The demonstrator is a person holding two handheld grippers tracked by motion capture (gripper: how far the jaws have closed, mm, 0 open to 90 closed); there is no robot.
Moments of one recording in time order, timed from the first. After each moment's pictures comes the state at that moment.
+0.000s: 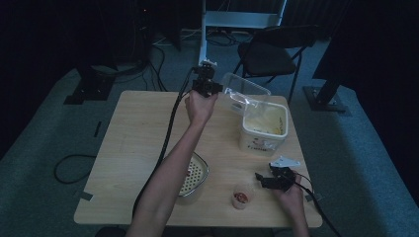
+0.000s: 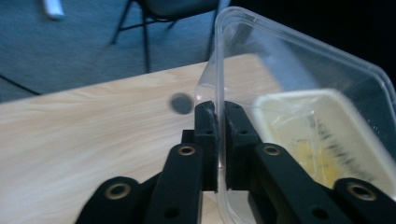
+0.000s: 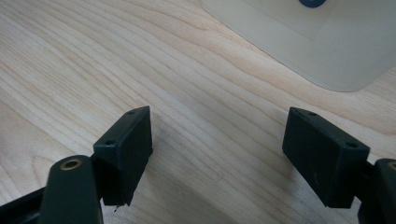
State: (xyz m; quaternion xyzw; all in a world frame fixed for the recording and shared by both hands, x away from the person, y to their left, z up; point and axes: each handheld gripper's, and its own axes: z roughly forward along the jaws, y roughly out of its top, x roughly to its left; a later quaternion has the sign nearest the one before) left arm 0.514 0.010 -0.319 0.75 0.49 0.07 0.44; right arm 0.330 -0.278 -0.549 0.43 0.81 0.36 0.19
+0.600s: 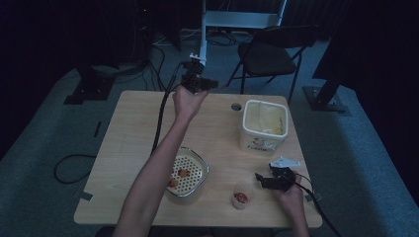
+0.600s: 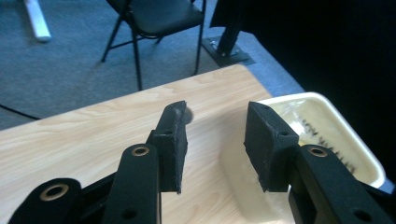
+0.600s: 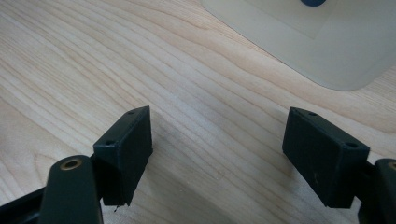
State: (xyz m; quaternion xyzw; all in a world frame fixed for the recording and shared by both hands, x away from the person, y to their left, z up) left arm 0.511 0.062 -0.302 0.77 0.46 0.12 0.44; right arm 0.329 -0.278 -0.550 0.43 0.81 0.36 0.19
